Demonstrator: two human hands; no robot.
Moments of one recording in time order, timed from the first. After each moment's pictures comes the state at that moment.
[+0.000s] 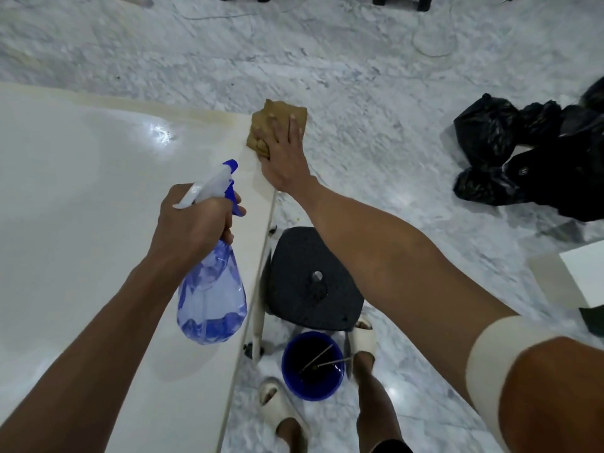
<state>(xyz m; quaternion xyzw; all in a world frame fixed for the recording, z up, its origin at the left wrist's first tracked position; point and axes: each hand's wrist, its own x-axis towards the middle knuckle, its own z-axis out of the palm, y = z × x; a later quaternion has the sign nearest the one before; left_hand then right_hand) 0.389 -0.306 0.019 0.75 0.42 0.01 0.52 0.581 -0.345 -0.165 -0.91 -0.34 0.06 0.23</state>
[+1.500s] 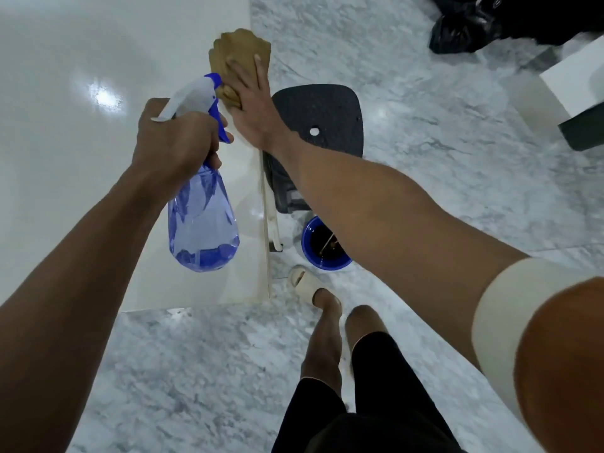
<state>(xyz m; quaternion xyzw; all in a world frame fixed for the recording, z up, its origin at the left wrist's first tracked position) 0.179 -0.331 0.017 0.80 0.35 -0.08 0.48 0.315 -0.384 -0.193 -0.90 -0.29 -0.02 0.34</state>
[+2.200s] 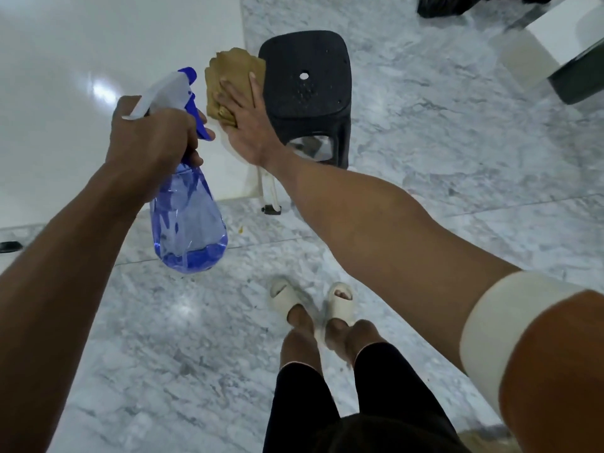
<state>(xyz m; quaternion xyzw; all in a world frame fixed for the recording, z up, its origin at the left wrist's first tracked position) 0.007 -0.354 0.022 0.82 0.35 -0.05 0.46 0.124 -0.428 -0.196 -0.91 -0.32 -0.03 0.25</state>
